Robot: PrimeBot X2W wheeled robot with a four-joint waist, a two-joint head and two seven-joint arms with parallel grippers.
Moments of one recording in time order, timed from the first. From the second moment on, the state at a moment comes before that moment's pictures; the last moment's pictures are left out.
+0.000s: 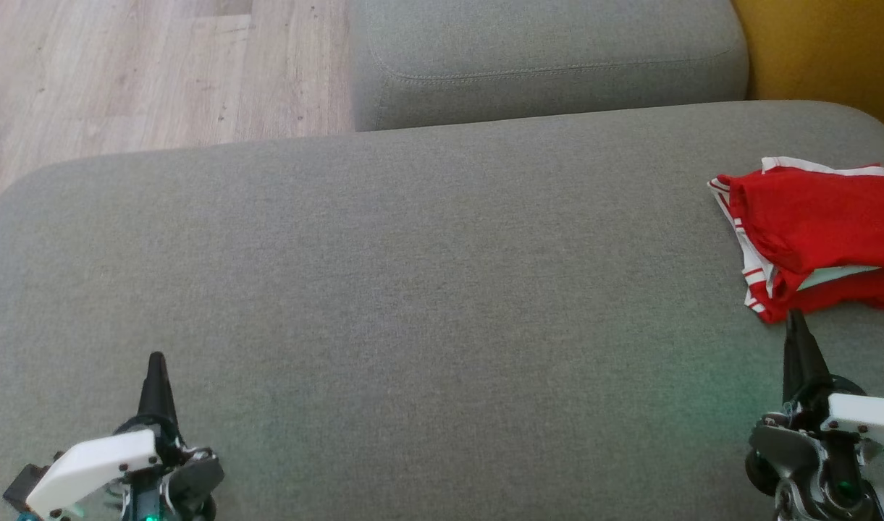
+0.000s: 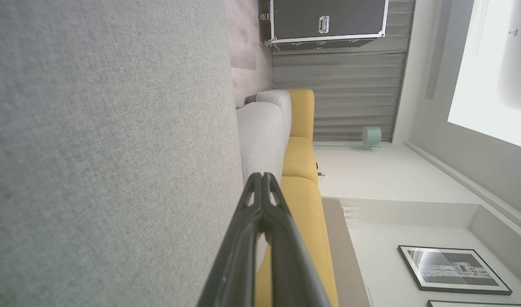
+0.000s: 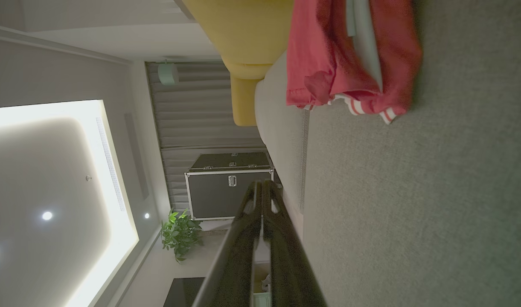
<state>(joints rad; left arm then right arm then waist) -0.06 0.04 0.07 0.27 -1.60 -0.12 0.11 -0.05 -0.04 -0.13 0.28 1.60 0.13 0.11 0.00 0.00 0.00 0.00</state>
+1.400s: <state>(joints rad) -0.06 0.04 0.07 0.27 -1.60 -0.12 0.11 -0.05 -0.04 -0.13 0.28 1.60 0.13 0.11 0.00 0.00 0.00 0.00</state>
